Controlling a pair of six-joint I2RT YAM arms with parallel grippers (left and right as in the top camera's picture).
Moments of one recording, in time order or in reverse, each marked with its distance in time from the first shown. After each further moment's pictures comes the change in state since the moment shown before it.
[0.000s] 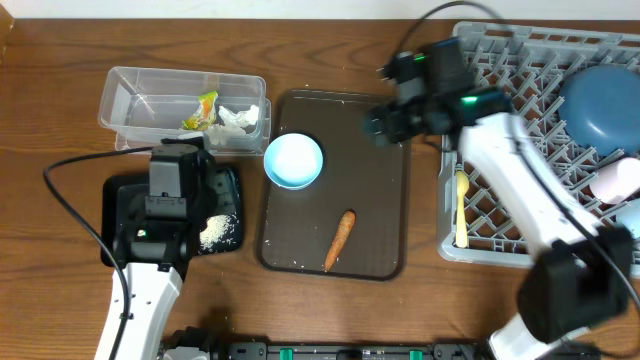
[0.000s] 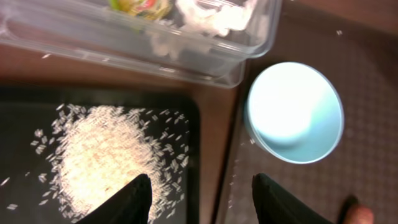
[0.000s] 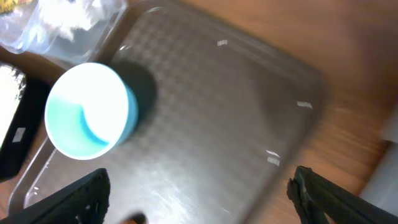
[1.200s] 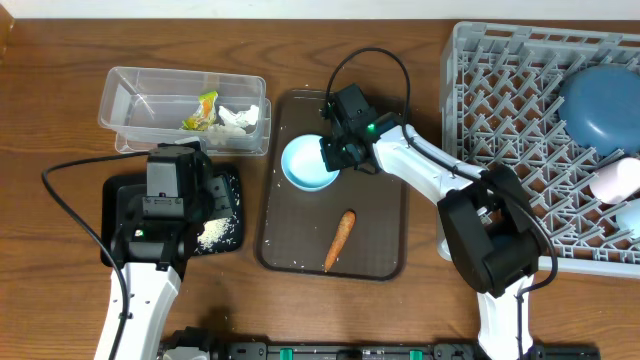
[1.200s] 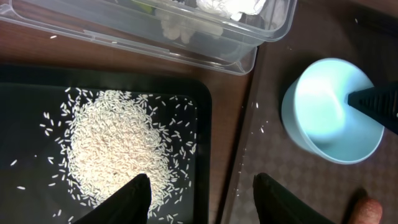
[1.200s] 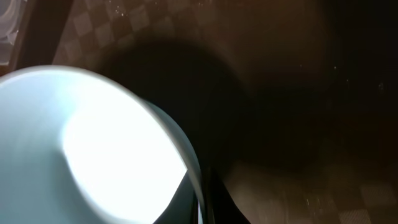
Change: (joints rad) left arm 0.017 0.000 0.000 -0.037 0.001 0.000; right arm 0.201 0.312 0.000 0.183 0.131 0.280
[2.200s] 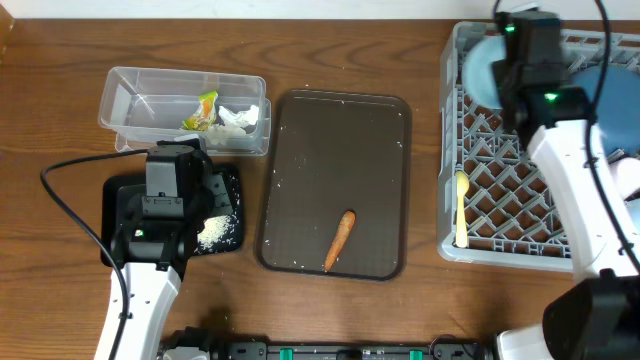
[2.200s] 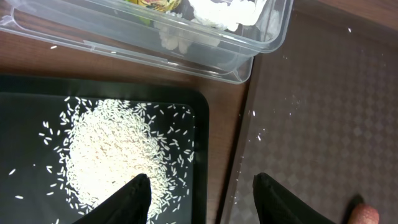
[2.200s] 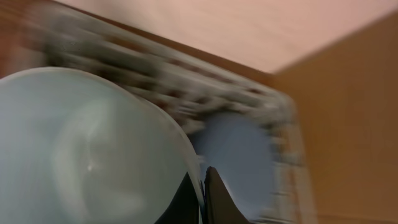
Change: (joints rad) left arm 0.000 0.000 0.000 0.028 0.000 0.000; right arm -0.508 -0.465 -0.003 -0.006 0.720 -0.652
